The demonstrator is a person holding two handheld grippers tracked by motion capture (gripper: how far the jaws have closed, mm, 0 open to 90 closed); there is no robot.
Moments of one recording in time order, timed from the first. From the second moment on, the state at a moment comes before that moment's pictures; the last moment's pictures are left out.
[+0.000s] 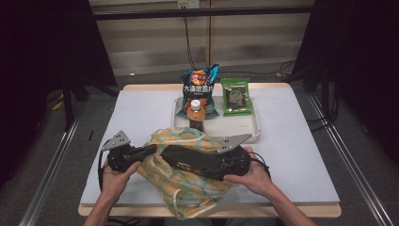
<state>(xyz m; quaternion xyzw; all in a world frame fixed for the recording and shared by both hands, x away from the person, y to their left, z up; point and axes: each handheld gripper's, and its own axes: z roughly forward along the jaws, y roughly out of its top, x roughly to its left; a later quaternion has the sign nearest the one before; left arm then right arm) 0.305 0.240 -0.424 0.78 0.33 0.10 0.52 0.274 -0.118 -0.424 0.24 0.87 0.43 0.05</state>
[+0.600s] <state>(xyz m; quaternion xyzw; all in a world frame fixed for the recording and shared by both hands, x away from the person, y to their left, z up) 0.317 0.256 -0.445 0.79 0.36 0.09 0.49 0.270 -0.119 -0.421 0.23 0.86 0.44 0.05</state>
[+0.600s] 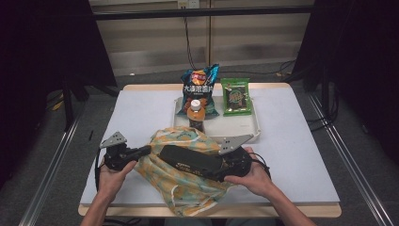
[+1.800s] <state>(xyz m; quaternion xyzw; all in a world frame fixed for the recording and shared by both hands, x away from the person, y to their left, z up) 0.296 0.260 -0.461 0.81 0.36 0.06 0.45 0.272 -0.111 -0.389 0.22 0.84 0.50 0.07</state>
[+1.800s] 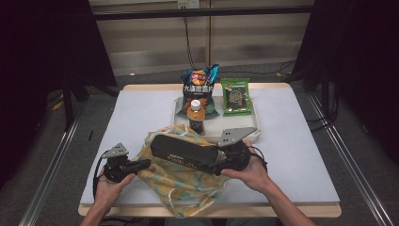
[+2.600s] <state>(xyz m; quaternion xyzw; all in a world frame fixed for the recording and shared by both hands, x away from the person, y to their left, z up) 0.285 0.254 -0.452 0.80 0.33 0.07 0.49 0.288 -0.135 -0.377 0.22 0.84 0.49 0.07</state>
